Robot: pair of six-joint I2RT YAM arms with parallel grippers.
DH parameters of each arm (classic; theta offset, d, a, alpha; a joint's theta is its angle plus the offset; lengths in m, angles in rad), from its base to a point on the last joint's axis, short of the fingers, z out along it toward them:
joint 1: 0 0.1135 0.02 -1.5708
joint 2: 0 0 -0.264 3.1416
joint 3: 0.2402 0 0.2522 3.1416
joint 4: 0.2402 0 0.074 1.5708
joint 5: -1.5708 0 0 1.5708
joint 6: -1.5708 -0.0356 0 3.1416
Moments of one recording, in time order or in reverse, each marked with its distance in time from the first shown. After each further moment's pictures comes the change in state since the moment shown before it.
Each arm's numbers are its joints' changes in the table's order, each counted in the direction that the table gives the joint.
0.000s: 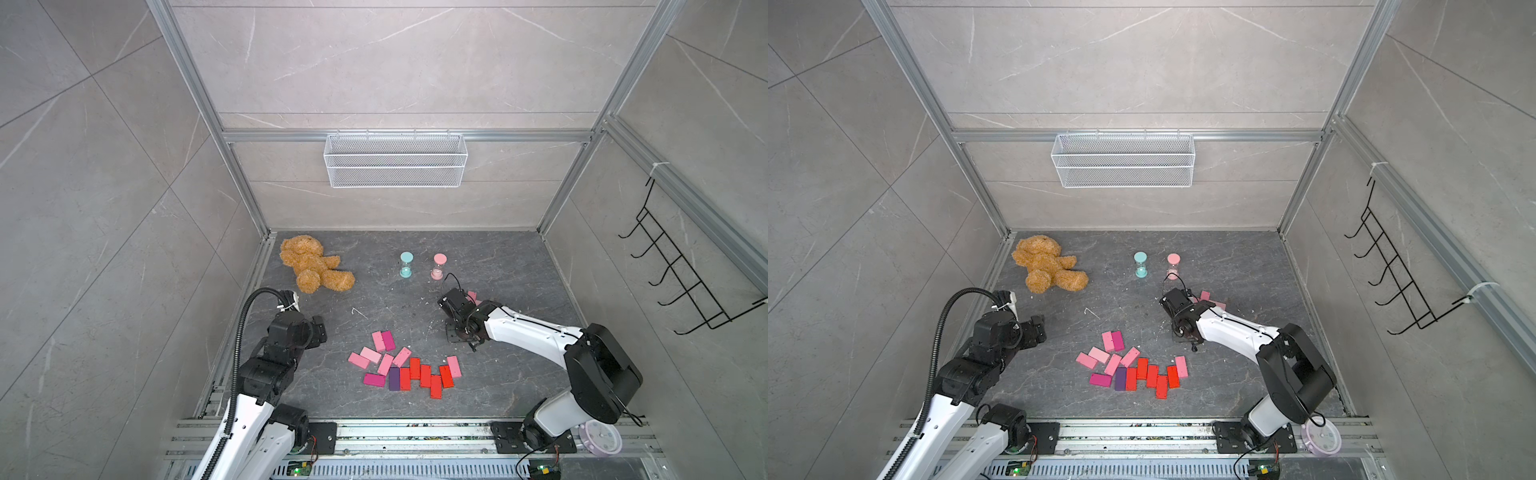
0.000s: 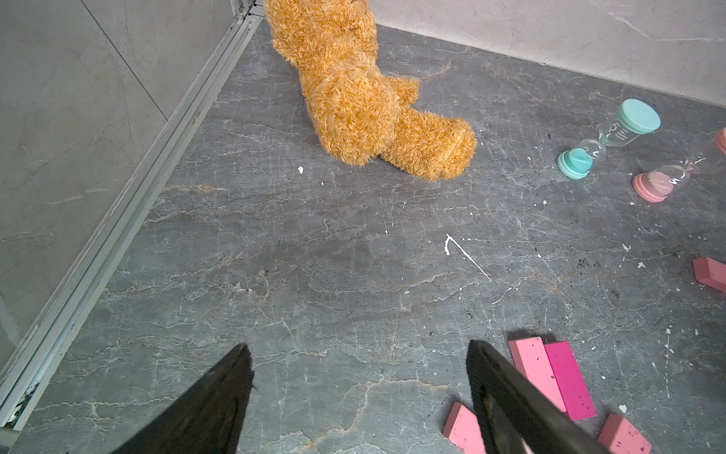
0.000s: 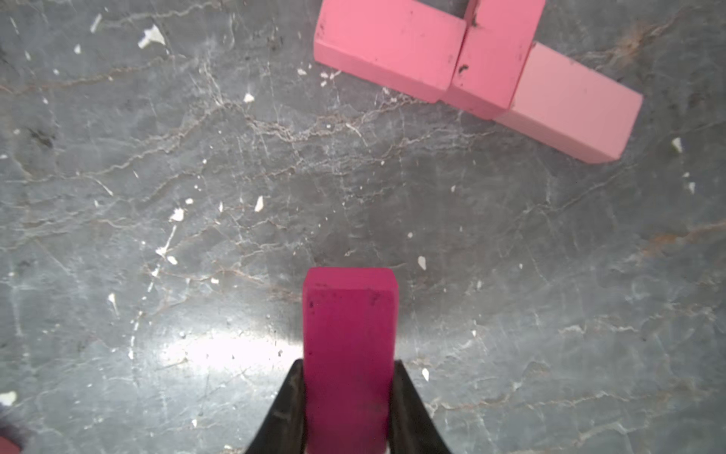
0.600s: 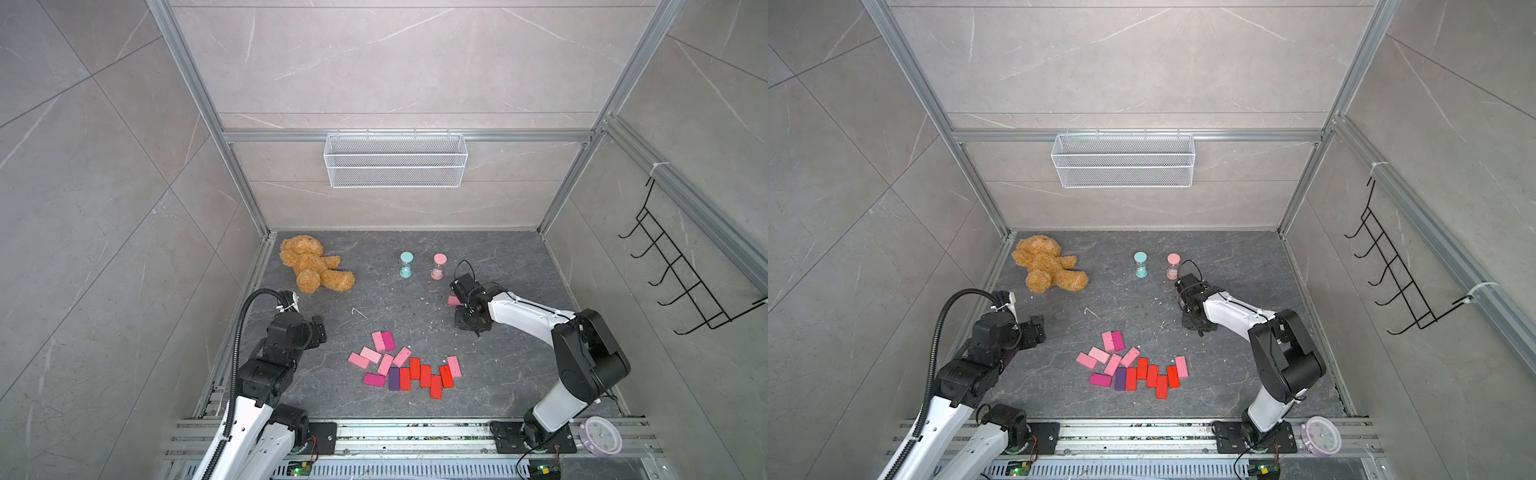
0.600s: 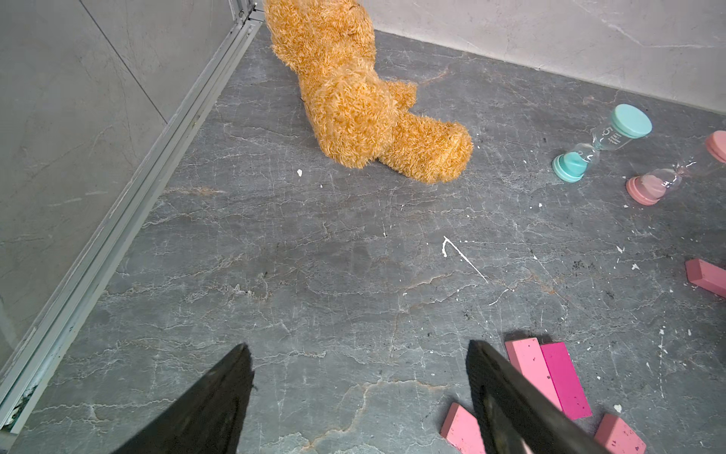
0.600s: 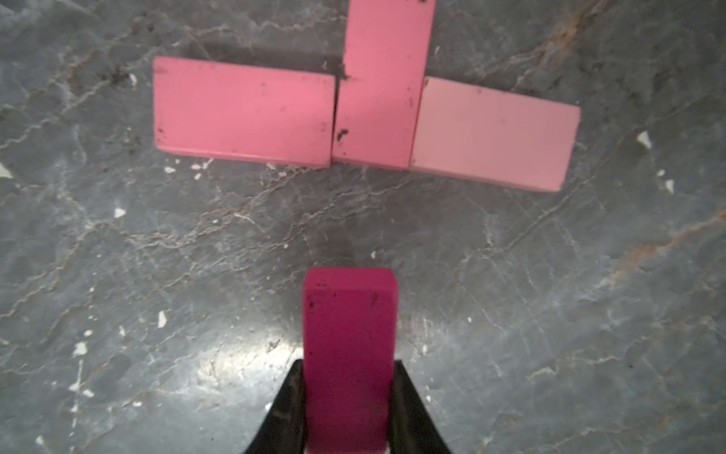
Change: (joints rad) left arm 0.000 -0.016 0.000 0.000 -0.003 0.000; right arm -0.179 0.111 0.080 0.012 0.047 -0.029
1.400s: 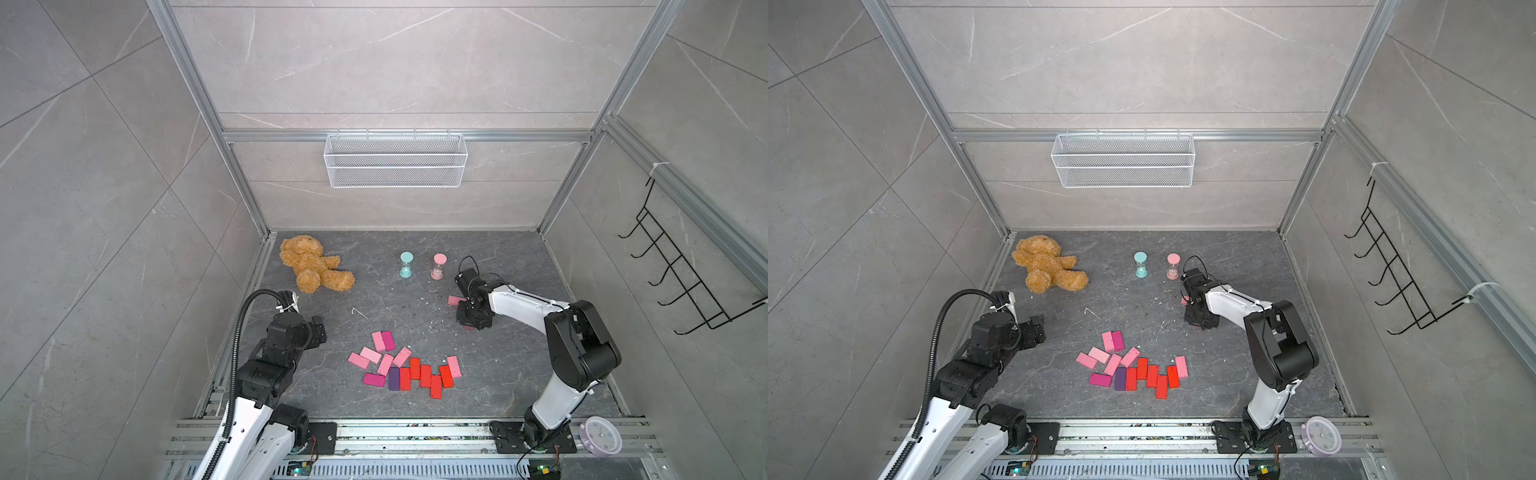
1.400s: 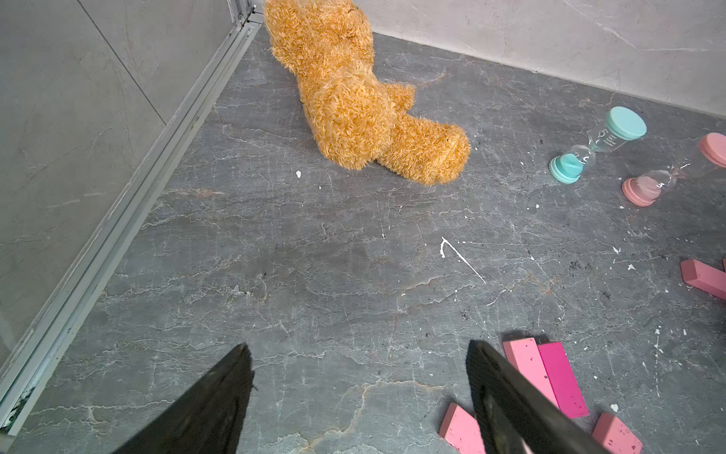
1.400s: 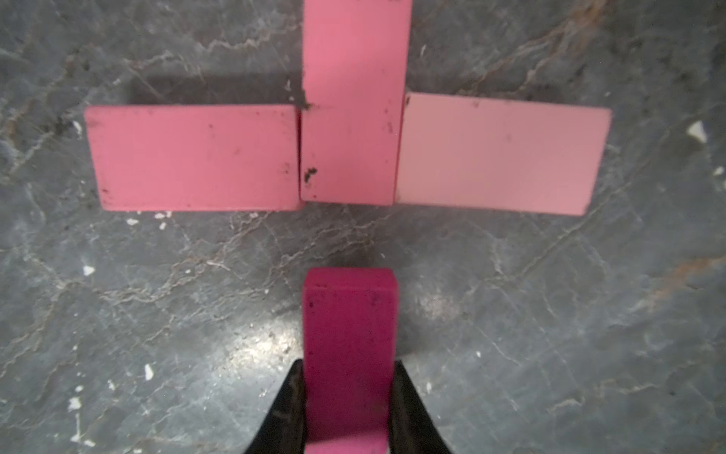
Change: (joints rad) left arm 0.000 -0.003 0.000 0.000 -0.003 0.000; right arm -0.068 0.081 0.062 0.016 0.086 -0.029
